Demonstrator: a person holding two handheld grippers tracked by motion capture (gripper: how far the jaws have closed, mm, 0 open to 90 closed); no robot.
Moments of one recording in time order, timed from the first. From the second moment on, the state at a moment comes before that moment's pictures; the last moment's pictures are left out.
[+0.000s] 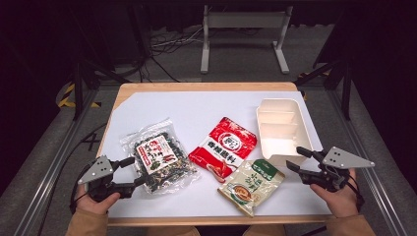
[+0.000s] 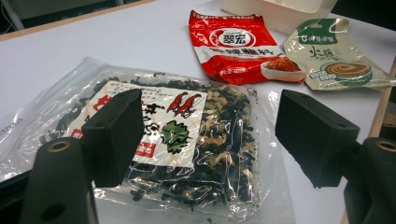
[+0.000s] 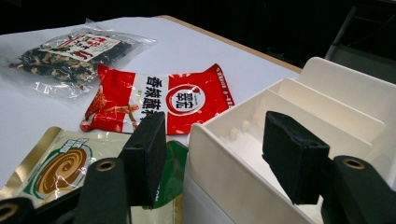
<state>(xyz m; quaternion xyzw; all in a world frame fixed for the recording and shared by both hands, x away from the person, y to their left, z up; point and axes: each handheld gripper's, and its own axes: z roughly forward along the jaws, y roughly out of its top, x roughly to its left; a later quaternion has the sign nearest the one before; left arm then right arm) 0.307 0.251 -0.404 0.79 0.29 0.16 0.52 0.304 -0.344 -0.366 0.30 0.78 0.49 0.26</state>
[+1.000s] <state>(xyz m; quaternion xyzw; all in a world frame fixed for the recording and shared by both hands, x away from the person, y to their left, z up) 0.310 0.250 -0.404 0.79 0.30 0.16 0.51 0.294 -0.337 -0.354 0.33 0.82 0.43 0.19</state>
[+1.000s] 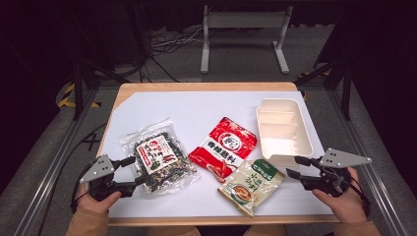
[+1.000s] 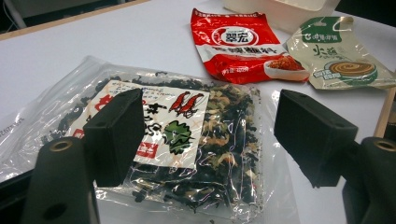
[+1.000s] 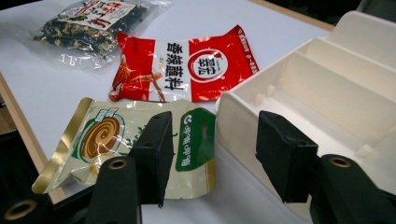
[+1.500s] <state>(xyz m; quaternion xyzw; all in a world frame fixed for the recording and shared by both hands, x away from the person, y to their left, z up) 0.311 0.250 -0.405 0.79 0.30 0.16 0.51 0.305 -0.330 -0.374 0.35 0.84 0.38 0.14</state>
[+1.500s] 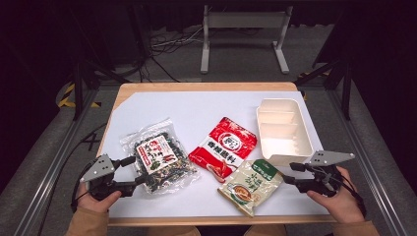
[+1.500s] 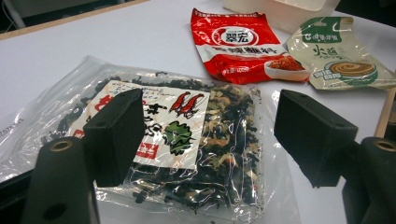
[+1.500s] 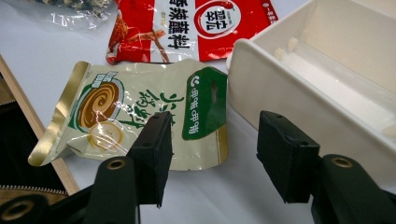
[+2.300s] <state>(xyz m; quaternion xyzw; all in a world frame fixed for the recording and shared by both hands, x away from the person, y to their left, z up) 0.310 0.251 -0.405 0.79 0.30 0.16 0.51 0.330 -0.308 -0.410 0.37 0.85 0.37 0.08</state>
